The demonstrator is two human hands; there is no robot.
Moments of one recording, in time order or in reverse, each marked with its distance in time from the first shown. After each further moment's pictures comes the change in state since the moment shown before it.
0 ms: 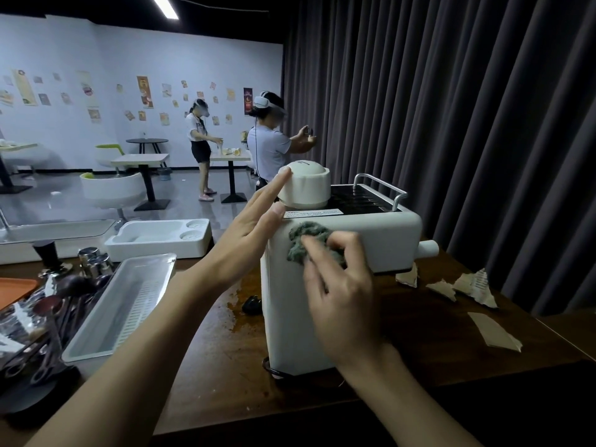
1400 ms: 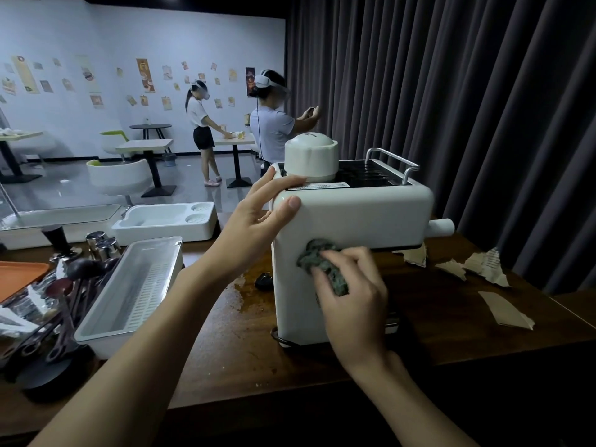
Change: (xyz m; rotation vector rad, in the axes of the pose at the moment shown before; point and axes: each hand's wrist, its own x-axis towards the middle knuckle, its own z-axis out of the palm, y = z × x) left_hand -0.012 0.004 0.011 -0.142 0.024 -0.071; right_hand -0.045 0.011 0.015 0.149 0.022 0.297
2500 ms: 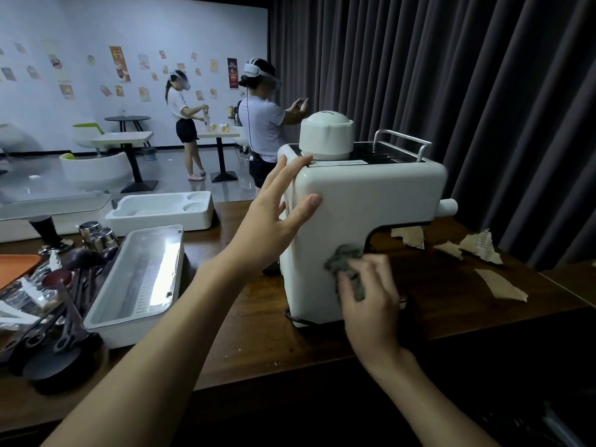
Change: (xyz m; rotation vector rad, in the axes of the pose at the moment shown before) left_hand -0.009 -0.032 -0.003 -0.005 -0.024 0.061; right_hand -0.044 0.023 0.008 -0.179 -0.043 -0.002
